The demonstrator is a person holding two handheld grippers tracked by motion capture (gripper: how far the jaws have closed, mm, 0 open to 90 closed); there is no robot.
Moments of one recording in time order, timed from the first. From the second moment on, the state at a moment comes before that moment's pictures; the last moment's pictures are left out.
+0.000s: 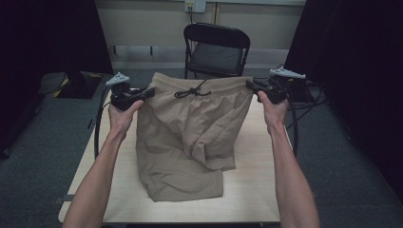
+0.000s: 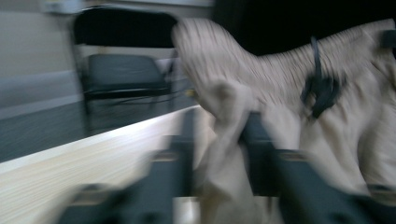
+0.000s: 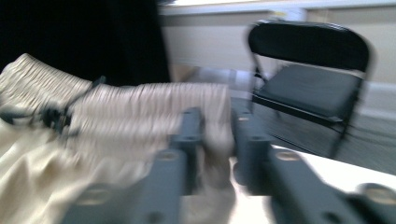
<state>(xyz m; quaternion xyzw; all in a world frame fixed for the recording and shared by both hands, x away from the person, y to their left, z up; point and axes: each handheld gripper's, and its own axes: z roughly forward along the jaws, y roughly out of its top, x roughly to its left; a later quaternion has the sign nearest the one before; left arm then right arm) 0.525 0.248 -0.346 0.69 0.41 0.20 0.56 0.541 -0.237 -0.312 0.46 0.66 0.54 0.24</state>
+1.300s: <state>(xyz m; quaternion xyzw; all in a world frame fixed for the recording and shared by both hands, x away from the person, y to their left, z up) 0.353 0.184 -0.470 0.83 0.31 0.03 0.46 0.384 -0.184 -0.481 0.36 0.81 0.45 0.08</state>
